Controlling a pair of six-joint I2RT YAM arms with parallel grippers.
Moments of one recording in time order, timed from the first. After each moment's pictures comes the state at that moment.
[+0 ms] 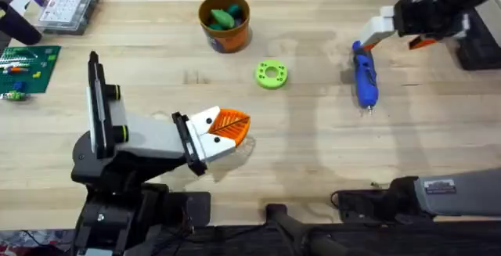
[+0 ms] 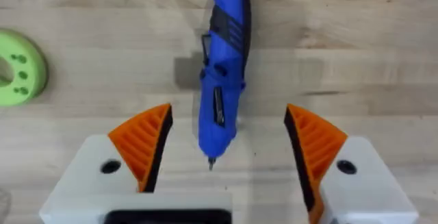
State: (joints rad) left arm -0.09 0.00 0.01 -0.10 1.06 -0.06; right arm -0.05 1.59 1.42 -1.16 0.04 -0.03
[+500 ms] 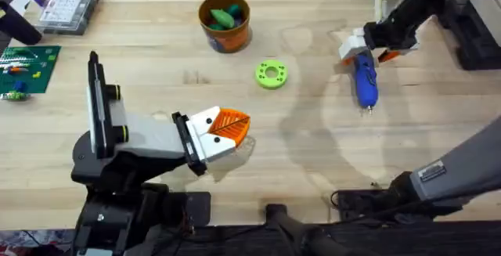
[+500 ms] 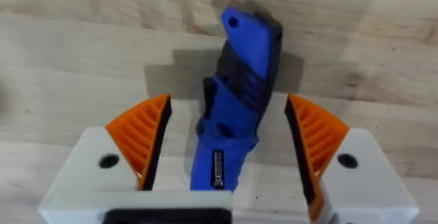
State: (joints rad) left arm -0.09 0.00 0.01 -0.10 1.06 -0.06; right arm -0.08 1.89 1.42 -1.01 -0.03 -0.13
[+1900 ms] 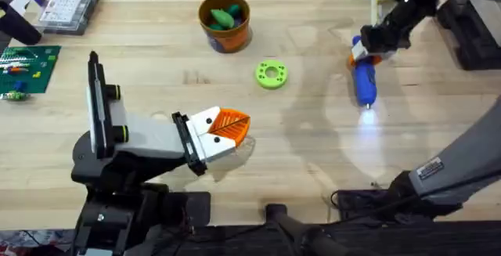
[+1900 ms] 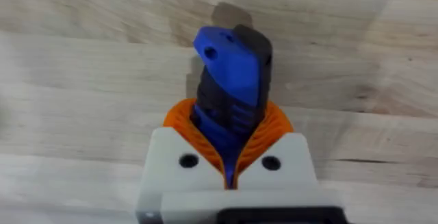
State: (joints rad) left arm -0.09 0.00 0.01 -0.10 1.06 -0.06; right arm -0.09 1.96 1.45 -1.02 -0.04 -0.13
